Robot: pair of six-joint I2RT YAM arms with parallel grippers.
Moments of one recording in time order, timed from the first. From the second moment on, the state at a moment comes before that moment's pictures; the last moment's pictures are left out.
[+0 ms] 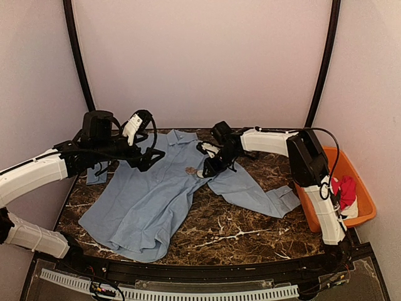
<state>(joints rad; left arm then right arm) -0.58 1.19 0.95 -0.18 0.21 0.20 0.67 2.40 1.97 -0.67 -0.34 -0.01</state>
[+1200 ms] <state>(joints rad) -0.59 1.22 0.96 -0.18 0.26 0.13 0.59 2.40 2.19 -0.88 -0.55 -0.31</state>
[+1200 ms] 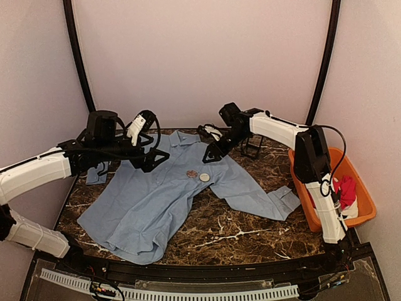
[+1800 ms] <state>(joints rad) -0.68 1.63 1.05 0.07 0.36 -0.34 0.53 2.44 2.08 -0.79 -0.80 -0.15</state>
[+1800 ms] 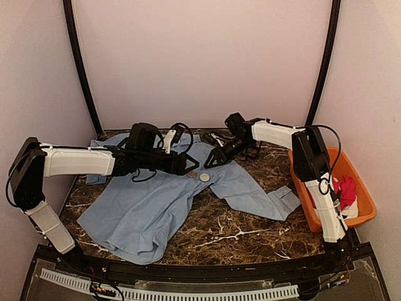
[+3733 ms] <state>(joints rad) -0.68 1.20 0.84 -0.14 0.22 -0.24 0.68 2.36 1.92 -0.62 -0.39 -0.89</state>
